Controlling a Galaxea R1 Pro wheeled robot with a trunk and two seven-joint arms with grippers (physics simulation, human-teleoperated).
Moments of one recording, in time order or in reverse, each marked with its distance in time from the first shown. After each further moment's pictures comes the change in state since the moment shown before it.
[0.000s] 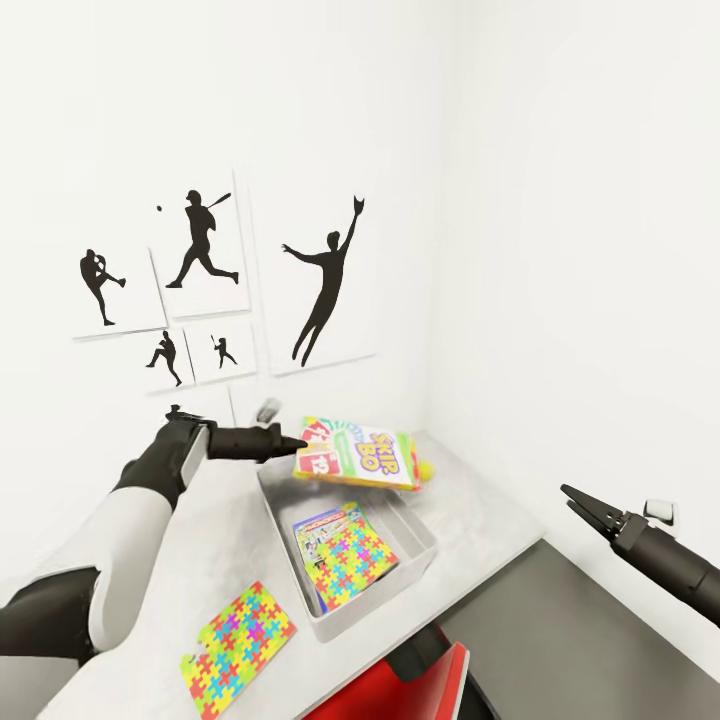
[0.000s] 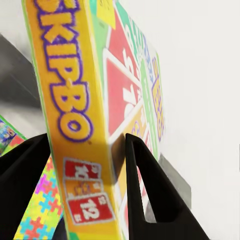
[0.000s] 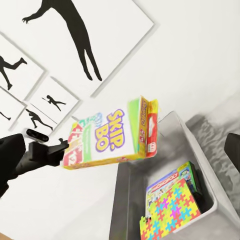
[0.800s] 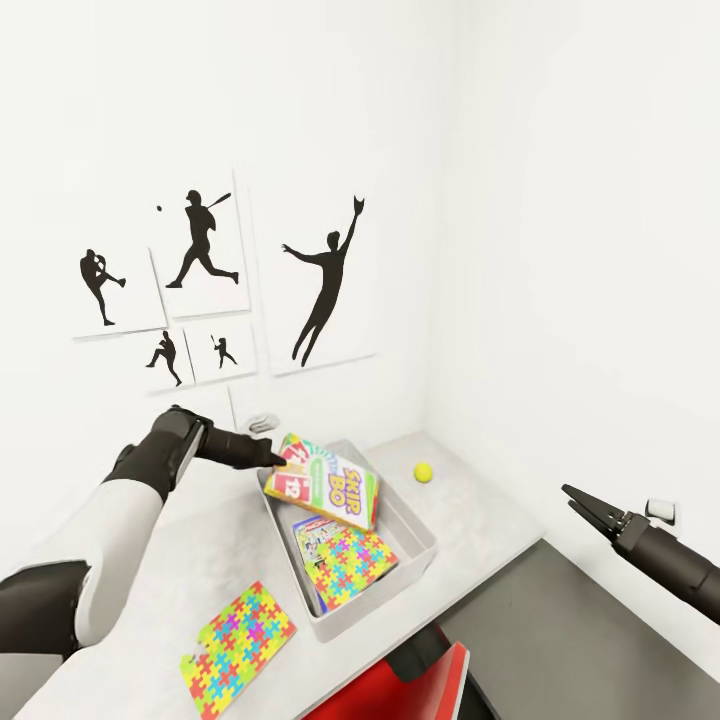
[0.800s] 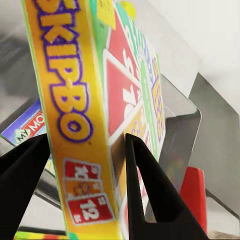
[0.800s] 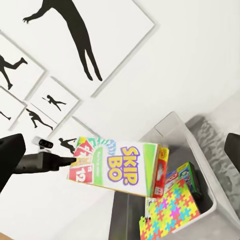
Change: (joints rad) left arm -0.025 0.047 -0.111 0.000 -0.260 -0.013 -0.022; right arm 0.000 -0.005 -0.001 0.000 0.000 0.000 0.005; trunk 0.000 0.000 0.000
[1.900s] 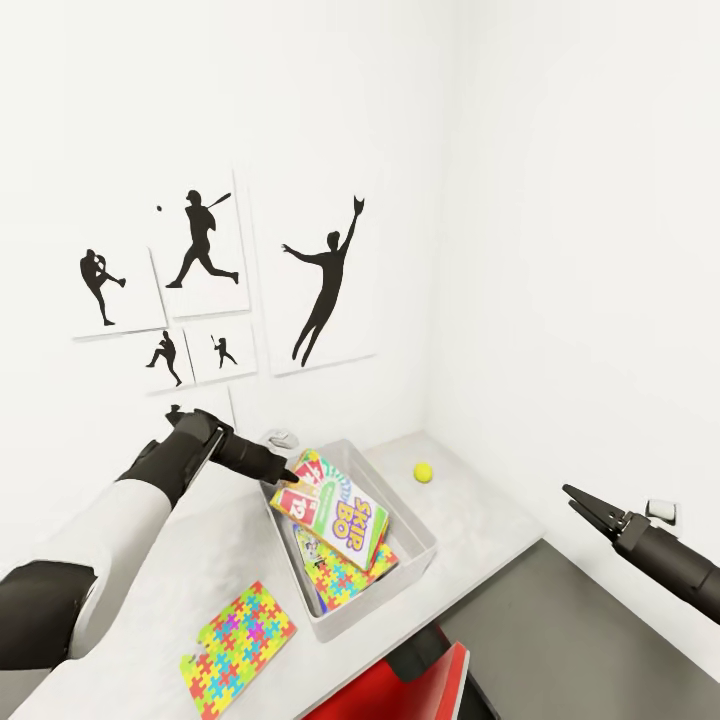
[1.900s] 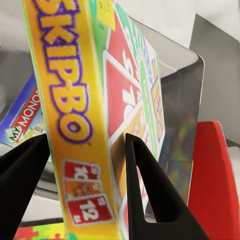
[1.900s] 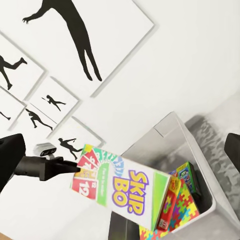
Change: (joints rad) left arm 0.000 0.005 -0.257 -0.001 -0.010 -0.130 -0.122; right arm 0.000 -0.002 -0.001 0.000 0.000 0.000 -0.001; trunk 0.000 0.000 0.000
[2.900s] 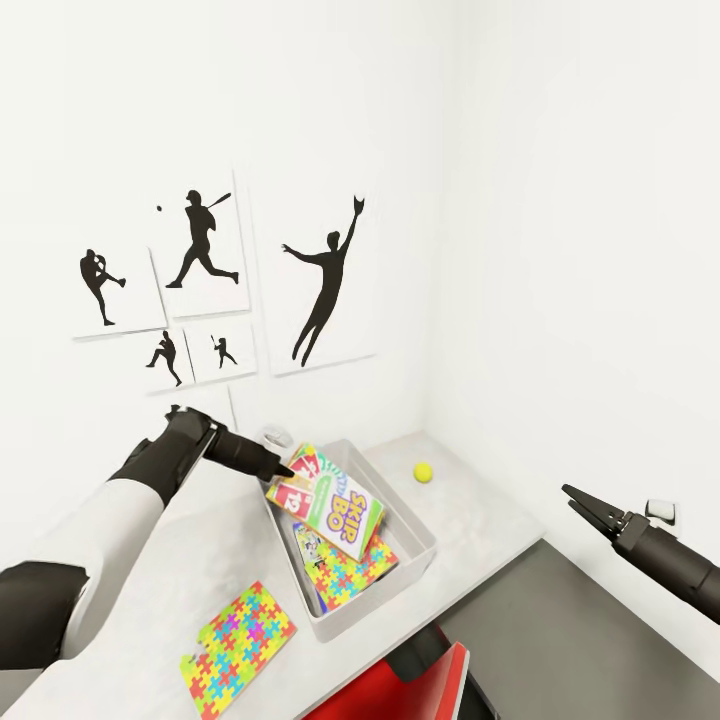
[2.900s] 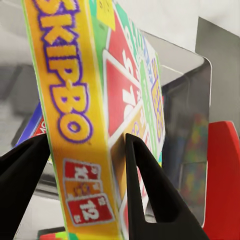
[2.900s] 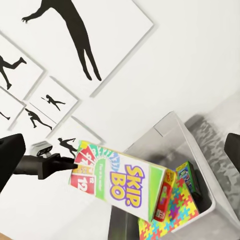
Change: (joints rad) left arm -0.001 0.024 -0.003 -0.014 -0.002 -0.085 -0.008; right arm 0.000 0.000 0.001 0.000 0.001 0.000 -0.002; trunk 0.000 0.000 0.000
